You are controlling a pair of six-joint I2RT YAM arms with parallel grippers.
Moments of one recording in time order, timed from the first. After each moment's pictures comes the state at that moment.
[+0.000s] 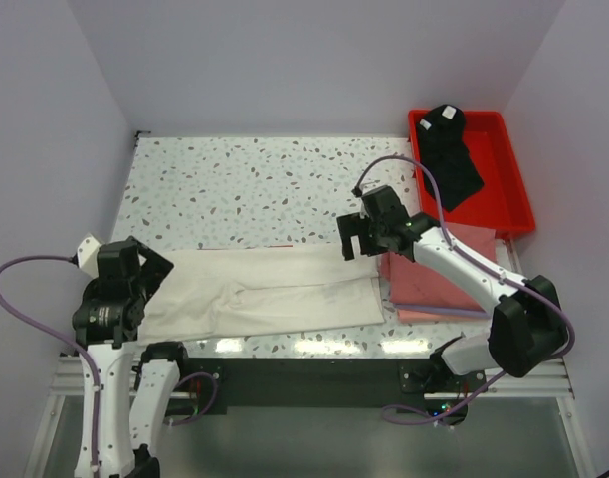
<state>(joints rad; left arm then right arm) 0.09 0.57 0.90 -1.15 -0.35 -0.82 0.55 1.40 1.03 -0.57 0.09 0.27</state>
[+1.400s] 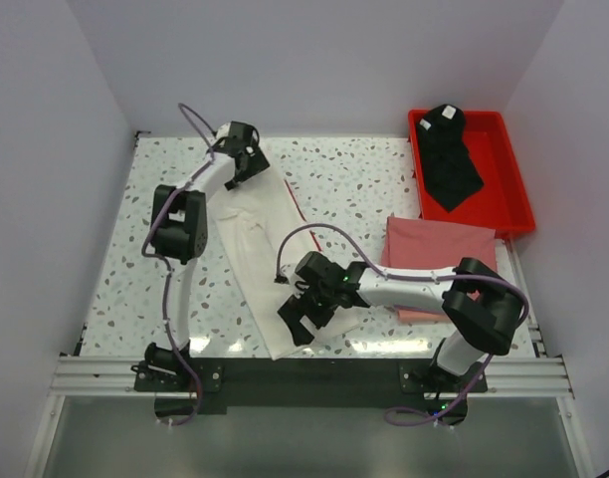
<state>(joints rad) -0.21 2.35 1.90 -0.48 -0.25 -0.74 1.03 1.62 0.90 -0.37 -0.30 0.22</state>
